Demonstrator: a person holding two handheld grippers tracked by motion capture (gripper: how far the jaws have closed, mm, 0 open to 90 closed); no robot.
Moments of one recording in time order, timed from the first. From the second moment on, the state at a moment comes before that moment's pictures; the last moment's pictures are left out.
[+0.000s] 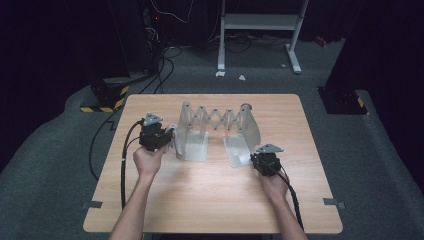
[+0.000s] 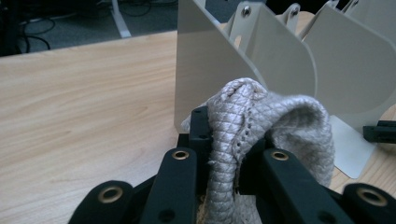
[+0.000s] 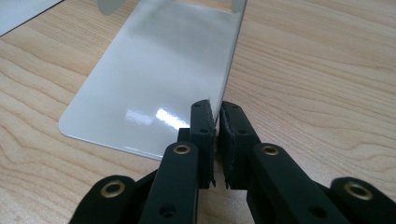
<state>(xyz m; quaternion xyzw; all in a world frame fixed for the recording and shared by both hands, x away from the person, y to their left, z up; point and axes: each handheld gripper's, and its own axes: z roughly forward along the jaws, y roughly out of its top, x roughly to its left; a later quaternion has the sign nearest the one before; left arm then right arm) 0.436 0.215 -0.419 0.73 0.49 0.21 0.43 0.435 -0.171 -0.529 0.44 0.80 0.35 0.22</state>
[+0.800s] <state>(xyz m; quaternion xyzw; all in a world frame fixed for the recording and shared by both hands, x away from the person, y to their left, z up) 0.434 0.213 -0.409 0.73 0.48 0.21 0.45 0.435 -0.170 -0.529 0.44 0.80 0.35 0.23</state>
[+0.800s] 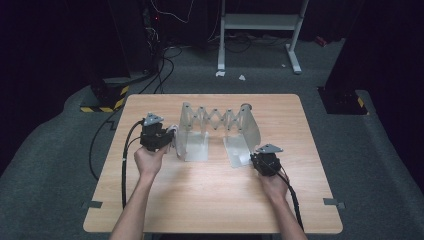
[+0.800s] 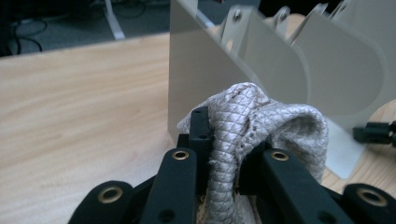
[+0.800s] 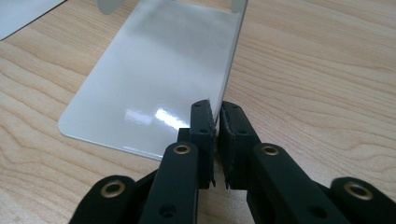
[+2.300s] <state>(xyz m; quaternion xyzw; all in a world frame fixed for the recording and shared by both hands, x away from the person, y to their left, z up) 0.452 0.211 -0.415 0.72 0.49 0.19 0.45 0.436 -0.170 -0.529 0.44 0.80 0.35 0.22</state>
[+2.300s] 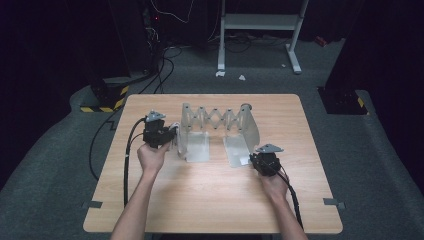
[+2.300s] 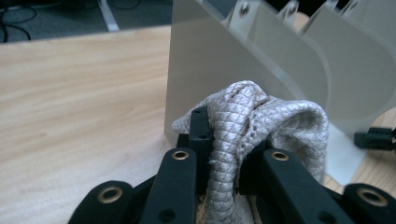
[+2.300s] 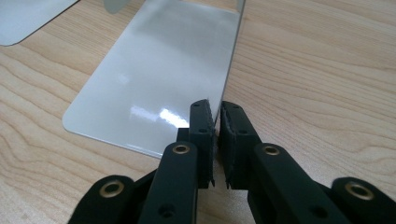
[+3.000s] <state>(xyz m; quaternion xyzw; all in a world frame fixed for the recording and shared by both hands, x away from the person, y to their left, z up) 0.489 0.207 -0.459 0.73 0.53 0.15 0.40 0.435 -0.170 -0.529 0.44 0.80 0.35 0.22</state>
